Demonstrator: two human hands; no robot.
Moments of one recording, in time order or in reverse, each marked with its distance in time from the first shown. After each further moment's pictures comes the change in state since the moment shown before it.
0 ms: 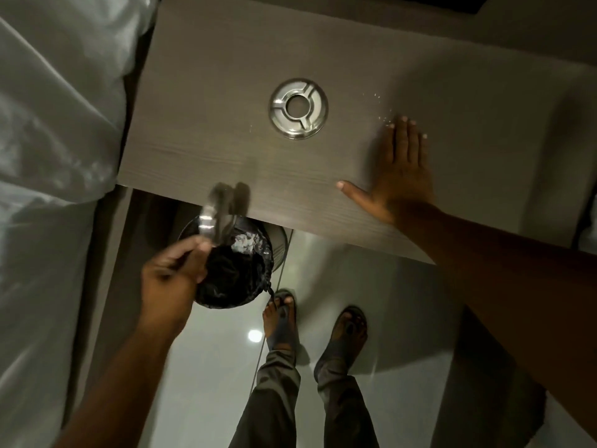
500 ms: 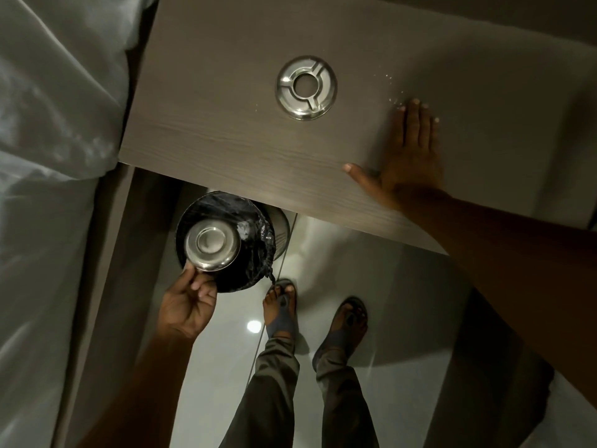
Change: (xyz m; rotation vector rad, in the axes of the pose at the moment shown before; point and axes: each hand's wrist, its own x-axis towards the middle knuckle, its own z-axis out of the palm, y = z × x) left_hand -0.044 -0.098 -0.029 -1.125 0.166 -0.559; right_hand 0.004 -0.015 0.007 0.024 0.101 -0.072
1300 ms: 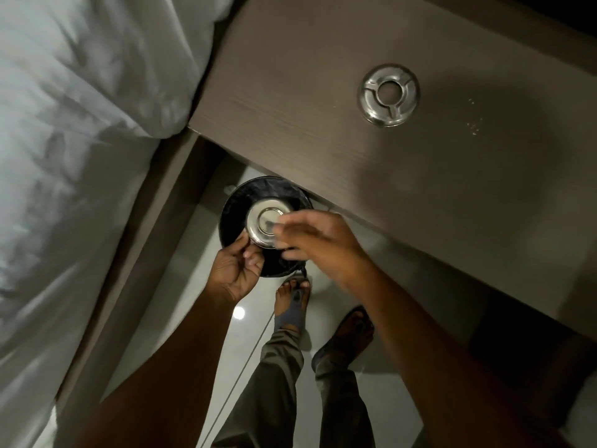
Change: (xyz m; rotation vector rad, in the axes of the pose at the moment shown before) left_hand 0.038 -0.031 0.018 -0.025 -0.055 -0.143; right_hand -0.114 -0.159 -0.047 1.418 -0.738 0.183
